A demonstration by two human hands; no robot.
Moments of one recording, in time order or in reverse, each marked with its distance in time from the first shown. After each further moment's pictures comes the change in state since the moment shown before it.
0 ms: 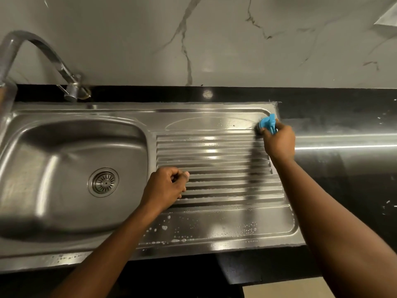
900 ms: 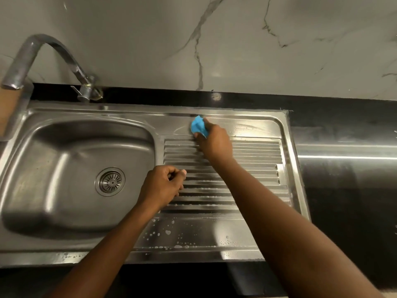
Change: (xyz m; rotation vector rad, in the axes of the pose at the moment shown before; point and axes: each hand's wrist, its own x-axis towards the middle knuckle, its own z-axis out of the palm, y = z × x) left_hand 0.010 0.003 -0.020 -0.008 0.087 -0.068; right_hand -0.072 -0.096 0.133 -0.060 -0.361 -0.296
